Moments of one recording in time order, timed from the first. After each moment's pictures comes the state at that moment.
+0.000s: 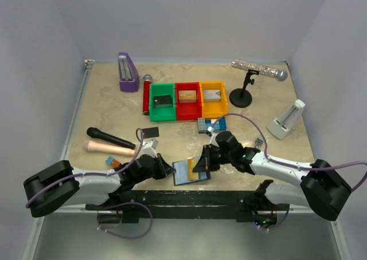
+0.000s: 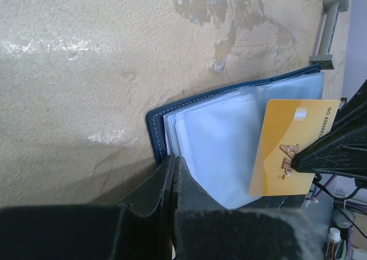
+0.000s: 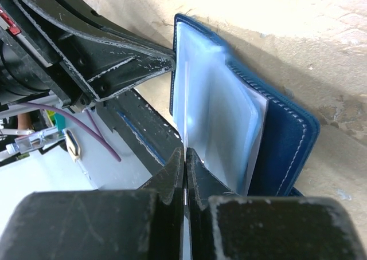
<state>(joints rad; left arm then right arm) -1.00 1.15 0.08 0.49 -0.12 -1.11 0.81 1.17 0.43 0.00 -0.43 0.90</state>
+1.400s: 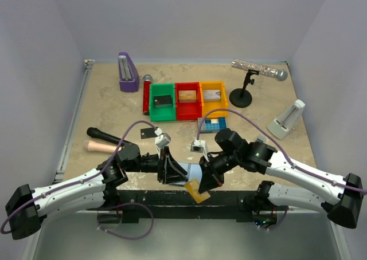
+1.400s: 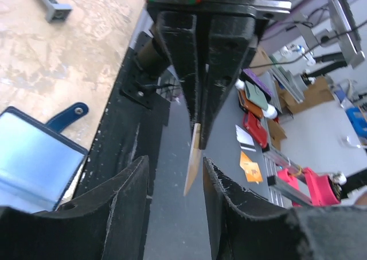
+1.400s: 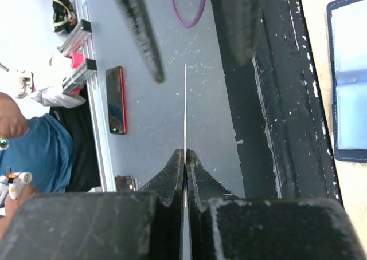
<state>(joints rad) -0.99 0.74 0.34 0.31 0.55 -0.72 0.99 0.96 0.77 -0.59 -0.78 0.33</state>
